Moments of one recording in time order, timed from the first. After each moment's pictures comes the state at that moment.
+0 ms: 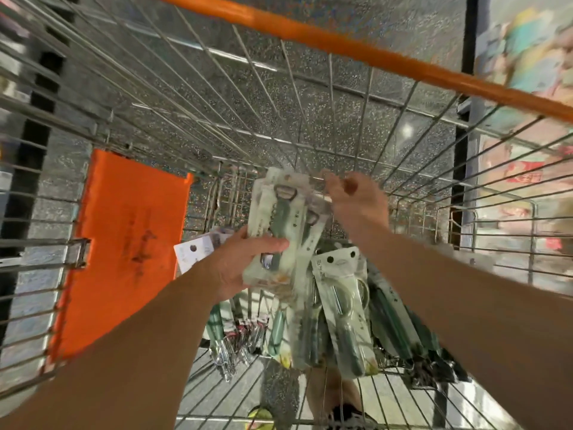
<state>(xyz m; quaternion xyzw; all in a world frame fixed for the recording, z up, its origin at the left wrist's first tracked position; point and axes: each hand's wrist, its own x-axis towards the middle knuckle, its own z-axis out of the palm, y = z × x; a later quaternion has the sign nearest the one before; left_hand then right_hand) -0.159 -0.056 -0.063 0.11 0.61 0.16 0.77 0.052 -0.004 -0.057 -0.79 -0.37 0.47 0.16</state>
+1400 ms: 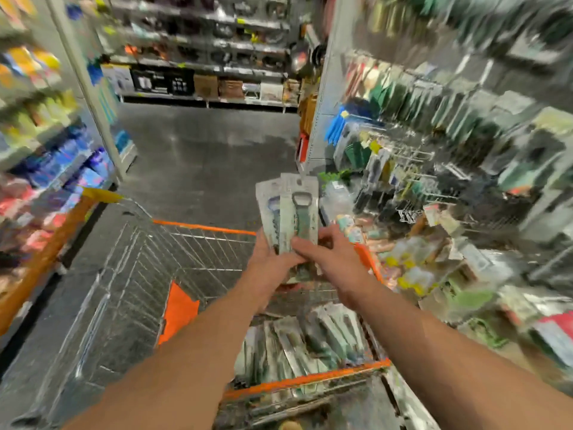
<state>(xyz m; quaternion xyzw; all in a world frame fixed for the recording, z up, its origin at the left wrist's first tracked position) -0.124 -0.179 0.311 0.47 0.43 0.37 0.68 0.008 -0.219 0.340 -0.64 -0.40 0.43 0.49</state>
